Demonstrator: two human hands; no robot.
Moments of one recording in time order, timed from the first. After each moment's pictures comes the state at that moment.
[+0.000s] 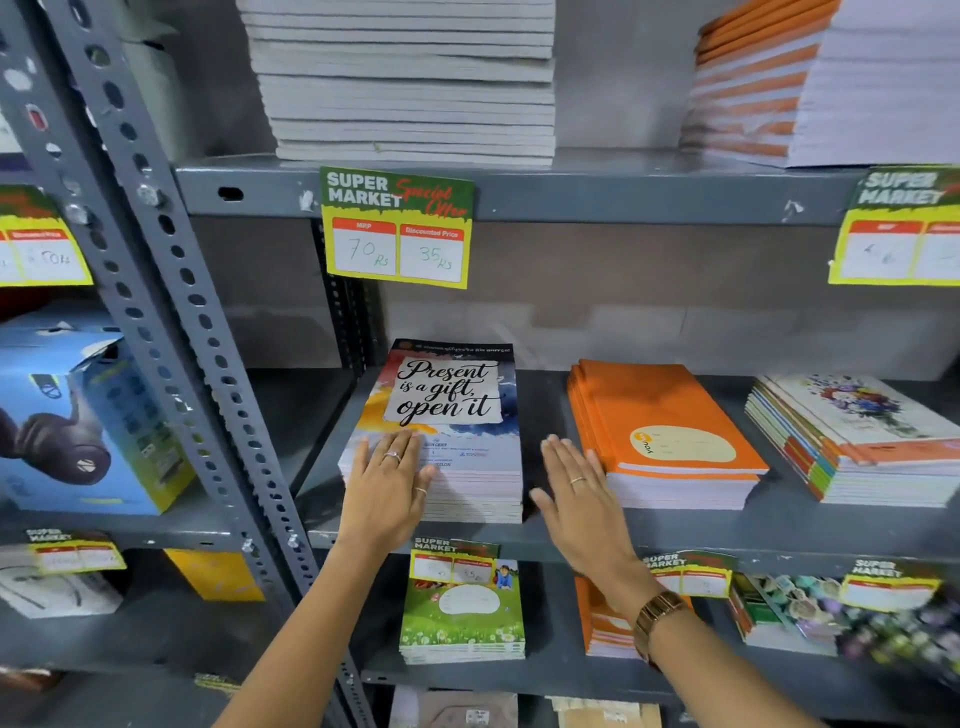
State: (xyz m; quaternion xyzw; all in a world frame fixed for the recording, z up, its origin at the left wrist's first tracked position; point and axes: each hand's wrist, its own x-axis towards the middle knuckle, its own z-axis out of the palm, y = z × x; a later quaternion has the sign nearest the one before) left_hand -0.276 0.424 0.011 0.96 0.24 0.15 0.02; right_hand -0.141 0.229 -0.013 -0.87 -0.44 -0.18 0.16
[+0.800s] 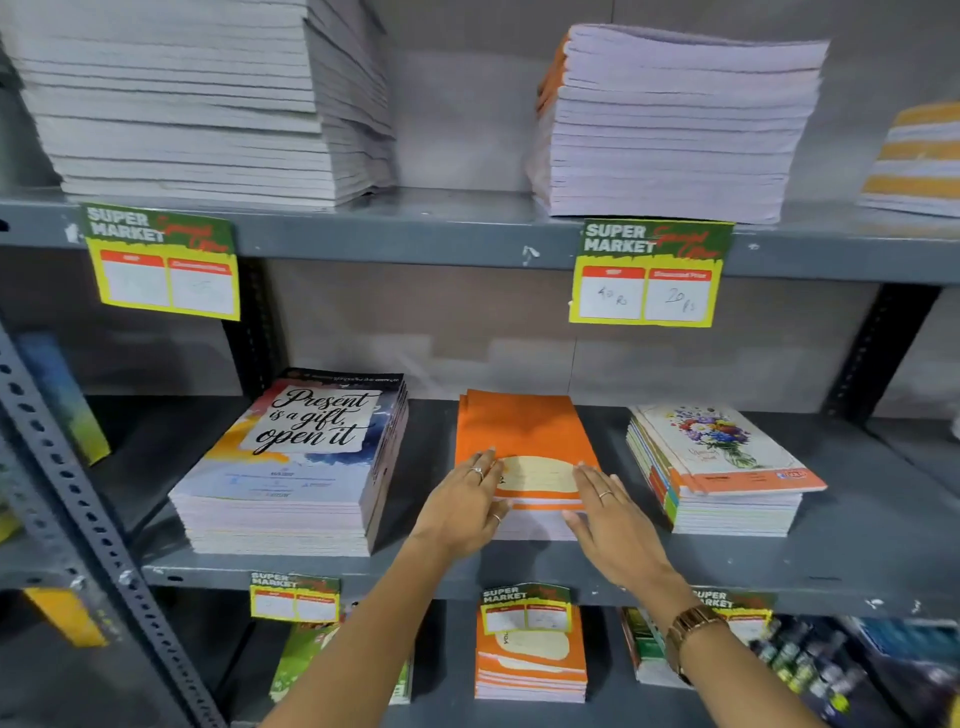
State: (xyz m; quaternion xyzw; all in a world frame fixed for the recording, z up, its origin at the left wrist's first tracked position) left_hand -0.107 0.247 0.014 0.99 0.08 0.10 0.06; right_hand -0.003 0.062 -0.005 -0.91 -0.38 -0.07 0.14
